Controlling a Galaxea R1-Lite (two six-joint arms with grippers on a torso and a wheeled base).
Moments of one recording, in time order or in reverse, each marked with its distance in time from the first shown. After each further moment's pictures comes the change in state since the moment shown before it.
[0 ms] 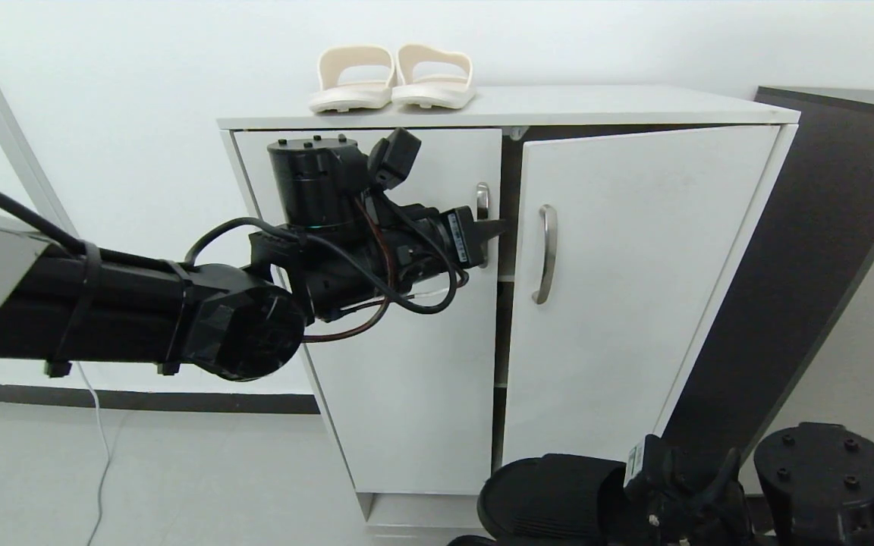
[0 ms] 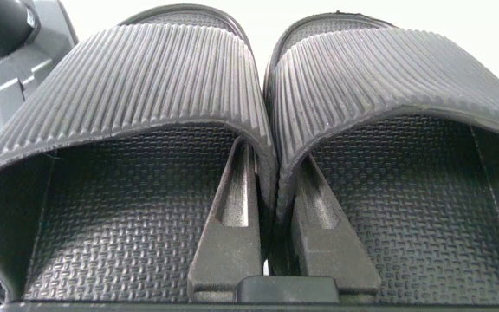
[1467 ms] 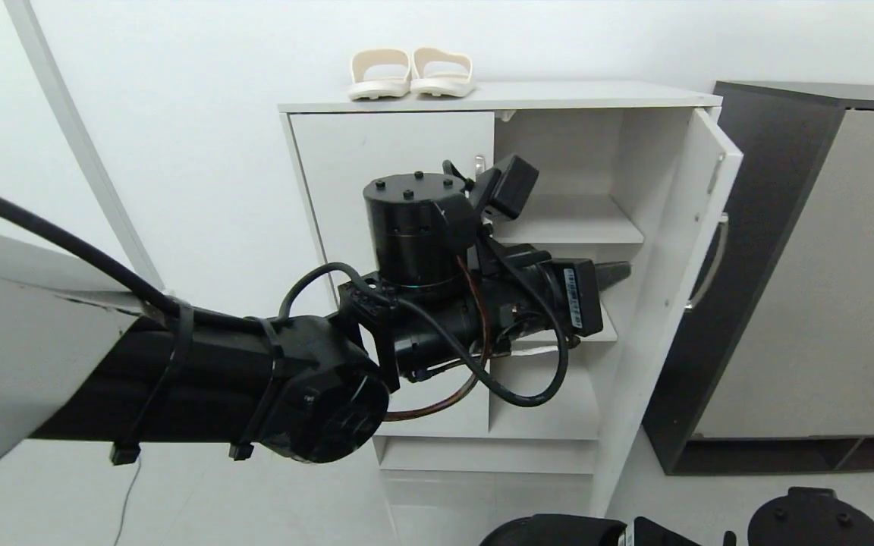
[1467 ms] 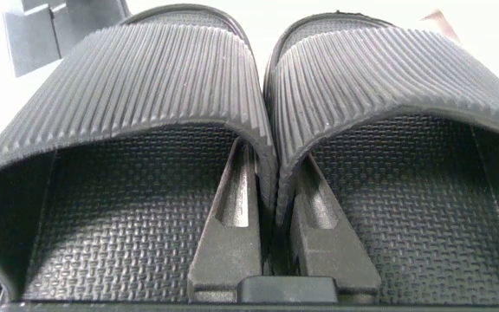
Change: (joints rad) left arm -0.225 0.052 0.029 -0.129 -0.010 0.005; right arm 0.119 0.032 0.089 -0.056 -0.001 -0.035
